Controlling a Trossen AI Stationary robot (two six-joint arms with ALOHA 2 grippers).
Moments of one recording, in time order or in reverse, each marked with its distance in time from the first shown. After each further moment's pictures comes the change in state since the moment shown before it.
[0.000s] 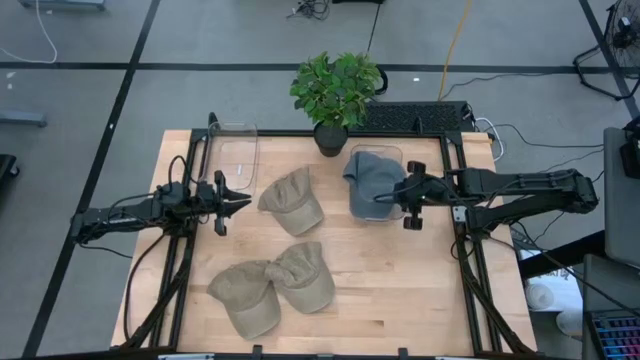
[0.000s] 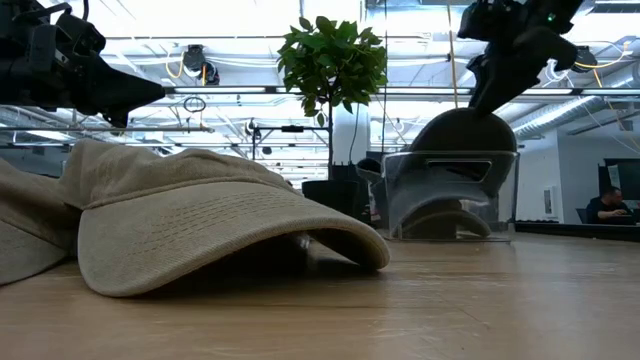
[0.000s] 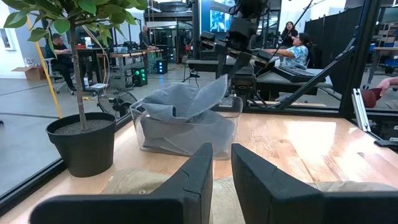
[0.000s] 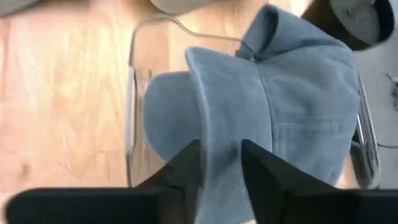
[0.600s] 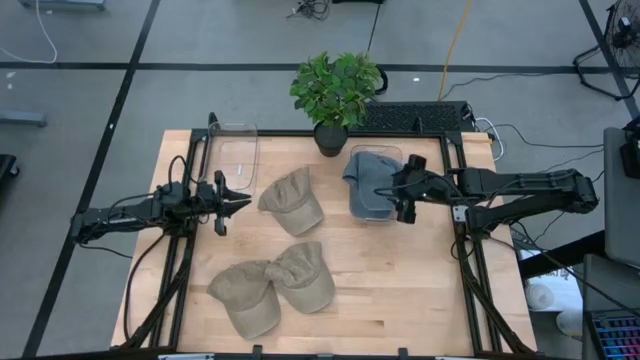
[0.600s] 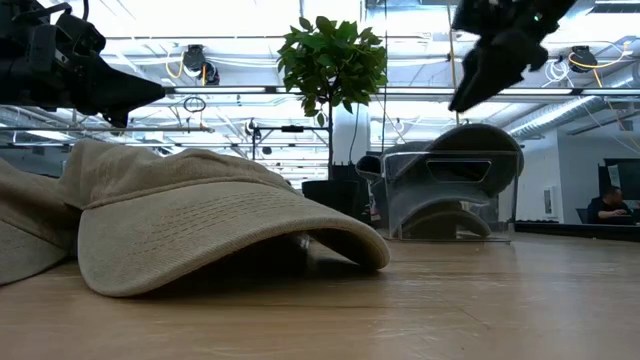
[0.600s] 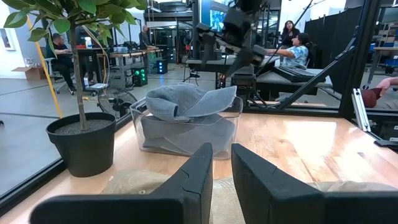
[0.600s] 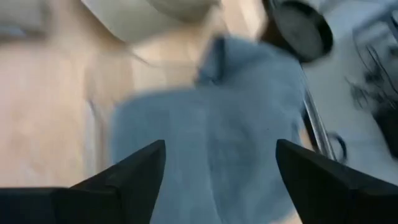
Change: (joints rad) left arm 0.000 0.000 0.000 0.000 0.000 0.000; right arm -0.001 0.000 0.000 0.088 0.113 0.022
